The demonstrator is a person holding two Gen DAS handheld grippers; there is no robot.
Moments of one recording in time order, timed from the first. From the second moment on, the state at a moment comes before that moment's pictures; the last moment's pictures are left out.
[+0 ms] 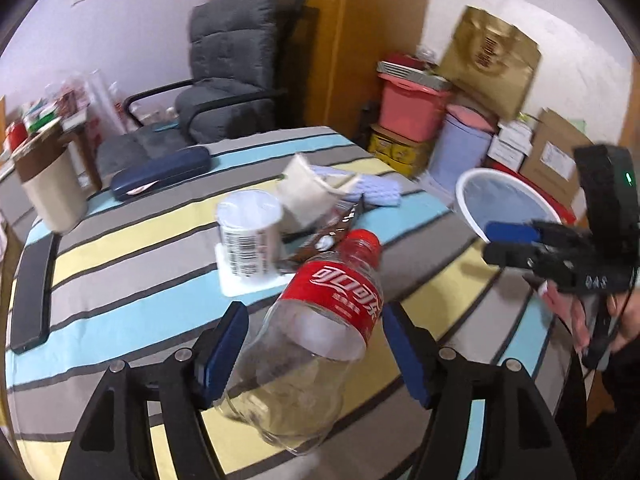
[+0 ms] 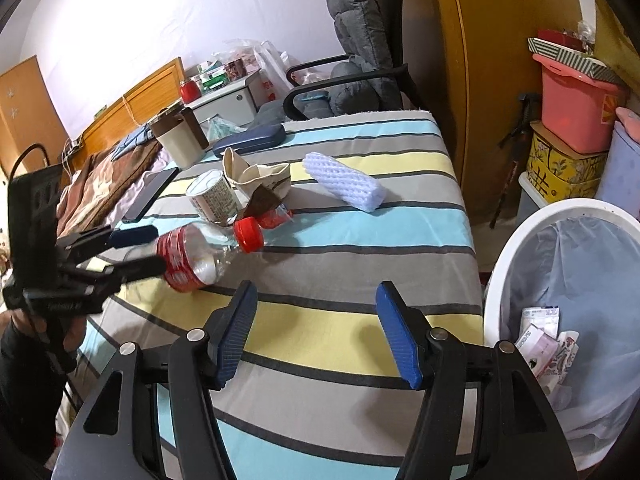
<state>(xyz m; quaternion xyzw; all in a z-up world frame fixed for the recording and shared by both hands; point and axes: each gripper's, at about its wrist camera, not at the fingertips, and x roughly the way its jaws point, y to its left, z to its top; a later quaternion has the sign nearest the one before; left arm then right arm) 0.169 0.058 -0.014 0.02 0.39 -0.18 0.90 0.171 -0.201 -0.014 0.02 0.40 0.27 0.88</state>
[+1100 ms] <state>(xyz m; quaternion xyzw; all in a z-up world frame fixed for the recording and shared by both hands) 0.104 0.110 -0.020 -0.11 0.36 0.04 0.92 0.189 -0.146 -0.013 -0.04 0.40 0.30 0.87</state>
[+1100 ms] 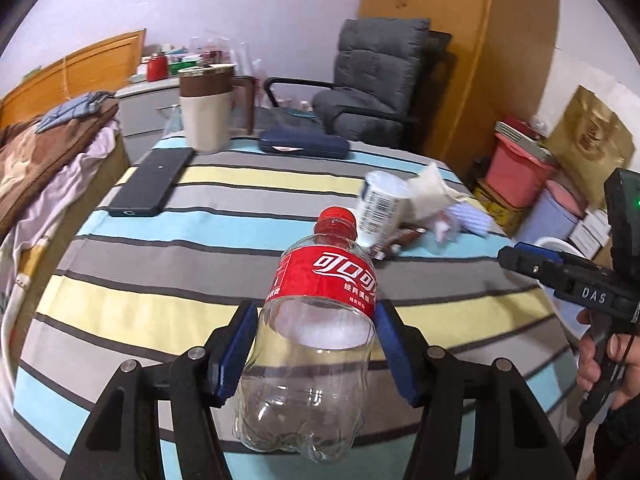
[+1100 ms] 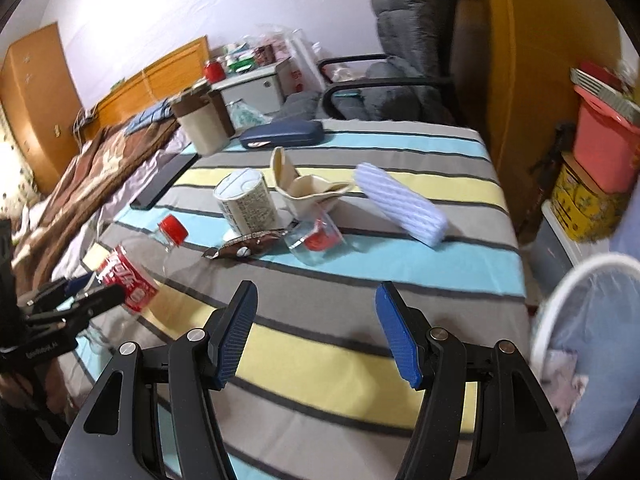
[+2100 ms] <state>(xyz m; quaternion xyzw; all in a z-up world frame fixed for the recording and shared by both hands) 0.114 0.119 -0.034 -0.13 0.37 0.04 0.92 0.214 -0.109 -0.034 -0.13 0.41 0.30 0.85</state>
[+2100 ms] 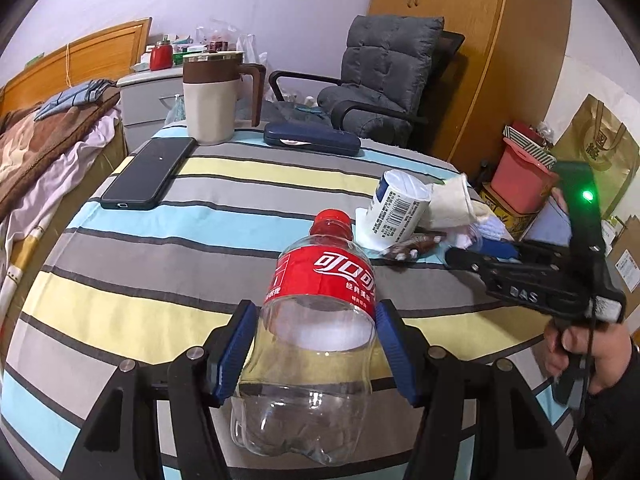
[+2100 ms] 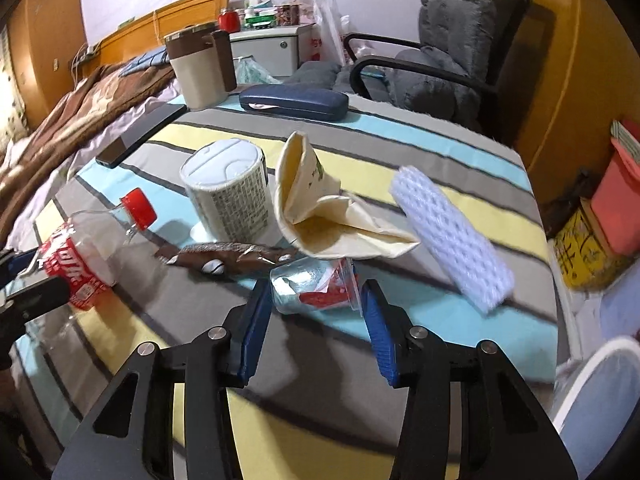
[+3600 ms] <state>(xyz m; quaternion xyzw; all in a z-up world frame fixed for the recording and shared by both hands) 0.103 -0.008 -0.001 -0.07 0.36 -0.07 0.93 0.136 -0.211 -0.005 0.00 0.37 0.24 0.90</state>
